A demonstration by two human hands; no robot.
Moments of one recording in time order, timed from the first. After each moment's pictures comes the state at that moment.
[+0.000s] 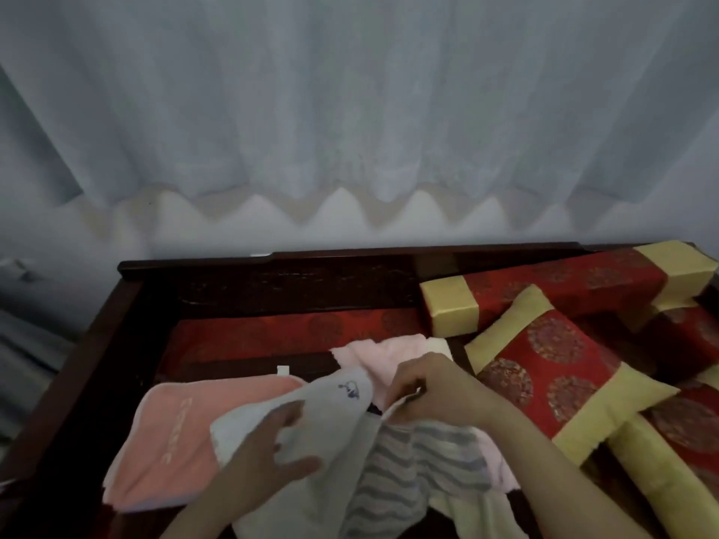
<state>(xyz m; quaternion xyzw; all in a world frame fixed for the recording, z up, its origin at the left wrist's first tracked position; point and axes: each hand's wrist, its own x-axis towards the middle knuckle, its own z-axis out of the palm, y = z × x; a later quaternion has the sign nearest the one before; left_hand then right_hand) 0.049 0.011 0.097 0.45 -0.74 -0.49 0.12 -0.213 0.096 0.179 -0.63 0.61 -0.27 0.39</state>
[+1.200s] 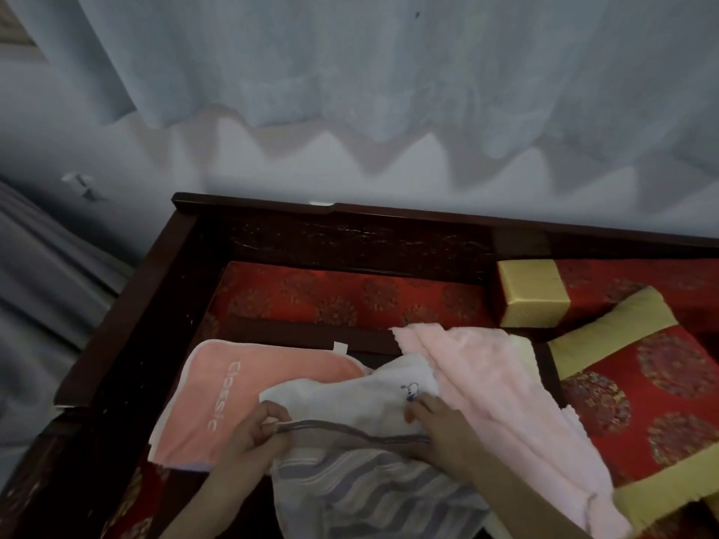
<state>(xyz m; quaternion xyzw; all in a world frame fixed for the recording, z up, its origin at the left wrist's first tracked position) 0.118 -0.040 0.030 0.56 -0.47 -0.65 0.22 -0.187 0.024 -0.055 -0.67 0.68 0.00 0.28</state>
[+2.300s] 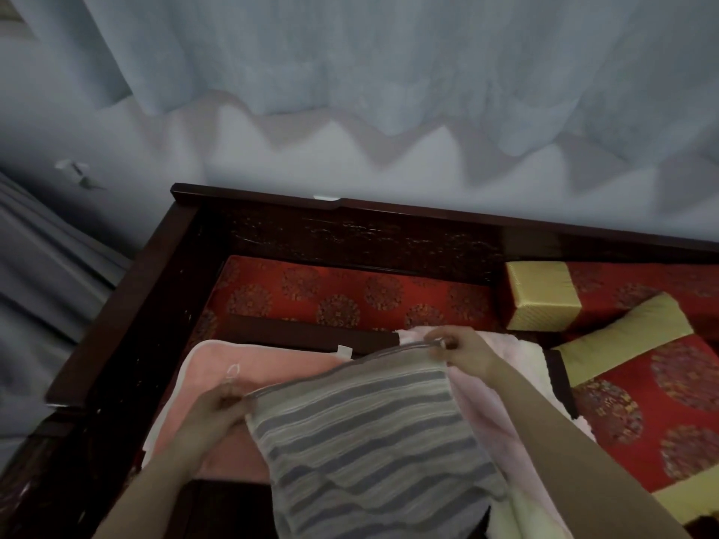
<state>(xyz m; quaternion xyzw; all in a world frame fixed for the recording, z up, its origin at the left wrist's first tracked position) 0.156 -0.108 -0.011 0.61 -0.46 -0.60 0.23 -0.251 -0.084 -0.027 -0.48 0.73 -0.23 0.43</state>
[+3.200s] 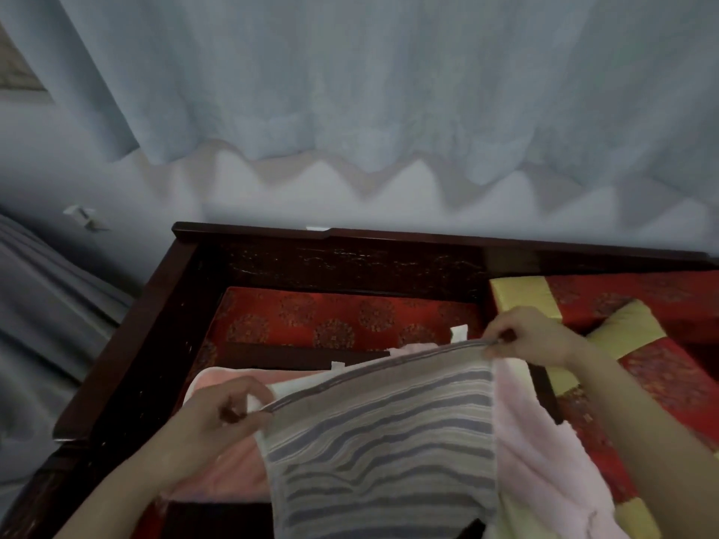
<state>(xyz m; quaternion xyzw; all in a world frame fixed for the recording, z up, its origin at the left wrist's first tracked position) 0.142 -0.102 0.114 0.44 -0.76 -0.46 0.16 -0.306 -0.051 0.125 -0.64 0.71 -0.07 0.30</state>
